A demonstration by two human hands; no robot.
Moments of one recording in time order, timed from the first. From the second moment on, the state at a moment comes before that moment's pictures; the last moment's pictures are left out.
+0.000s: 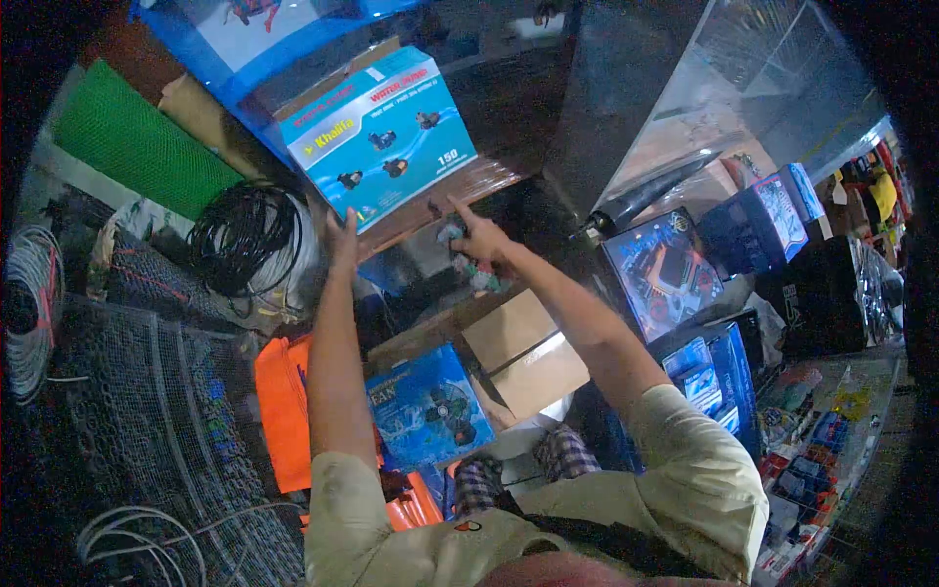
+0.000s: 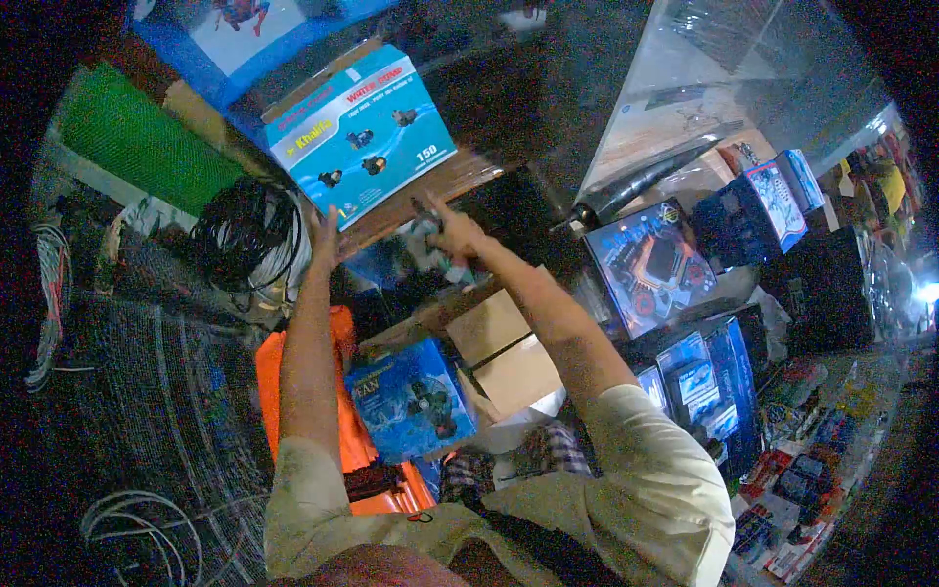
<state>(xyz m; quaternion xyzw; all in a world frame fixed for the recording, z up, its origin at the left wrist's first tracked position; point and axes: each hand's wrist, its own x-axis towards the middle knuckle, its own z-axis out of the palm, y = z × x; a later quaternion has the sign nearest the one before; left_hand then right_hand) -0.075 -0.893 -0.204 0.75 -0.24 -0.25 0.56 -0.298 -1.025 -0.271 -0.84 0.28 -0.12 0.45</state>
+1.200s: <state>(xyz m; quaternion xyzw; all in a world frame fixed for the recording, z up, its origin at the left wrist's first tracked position) -0.461 -0.932 -0.341 0.63 -0.20 -0.70 0.27 -0.733 -0.999 -0.278 -0.48 0.67 -0.55 0.16</state>
